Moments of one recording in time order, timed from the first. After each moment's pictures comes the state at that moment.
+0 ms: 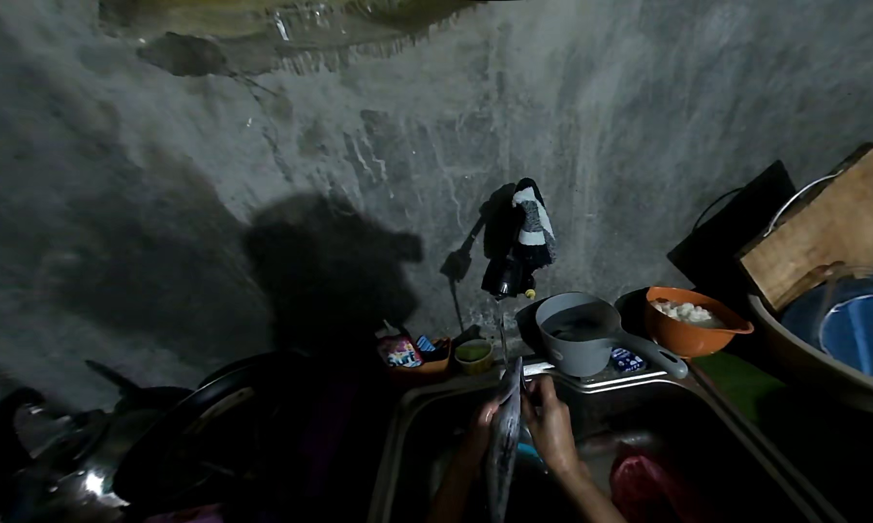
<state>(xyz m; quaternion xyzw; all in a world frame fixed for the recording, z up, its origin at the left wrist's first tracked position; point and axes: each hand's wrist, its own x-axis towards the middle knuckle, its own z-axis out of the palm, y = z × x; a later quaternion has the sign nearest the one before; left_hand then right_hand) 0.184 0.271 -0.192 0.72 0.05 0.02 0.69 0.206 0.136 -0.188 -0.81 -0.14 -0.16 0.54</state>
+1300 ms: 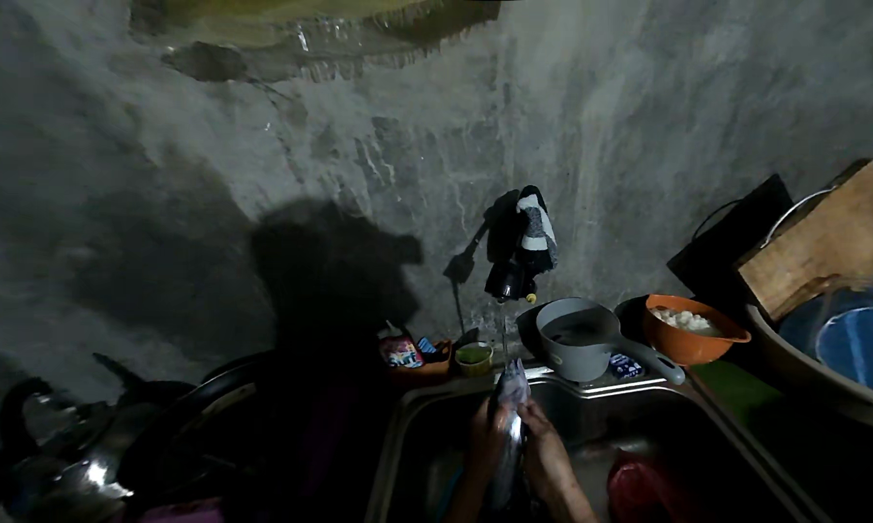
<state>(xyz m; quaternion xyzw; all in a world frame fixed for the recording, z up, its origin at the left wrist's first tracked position) 0.183 0.253 -0.197 0.83 0.11 0.13 0.53 0.184 0.150 -0.189 -0.44 0.04 0.12 0.89</state>
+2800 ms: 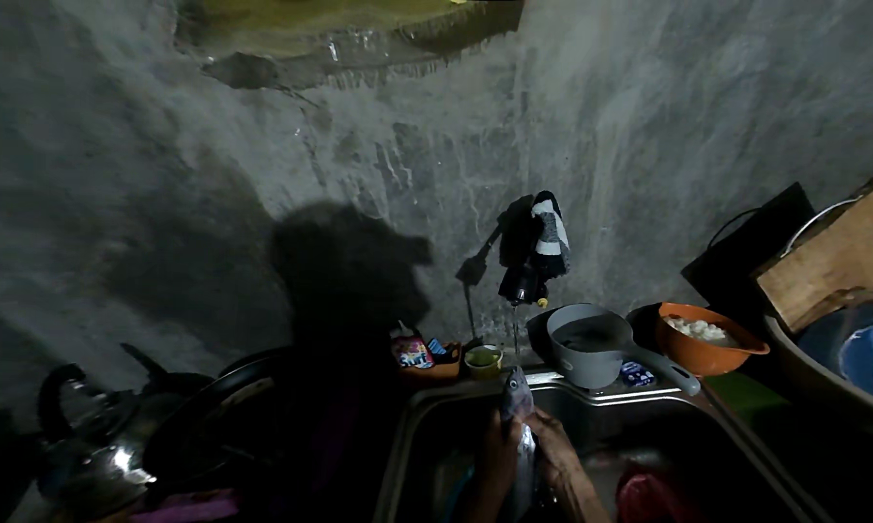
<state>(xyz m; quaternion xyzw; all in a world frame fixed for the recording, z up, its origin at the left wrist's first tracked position) 0.169 0.248 -0.195 0.86 0.15 0.05 0.48 0.207 0.150 -0.200 -0.49 0.08 0.15 0.85</state>
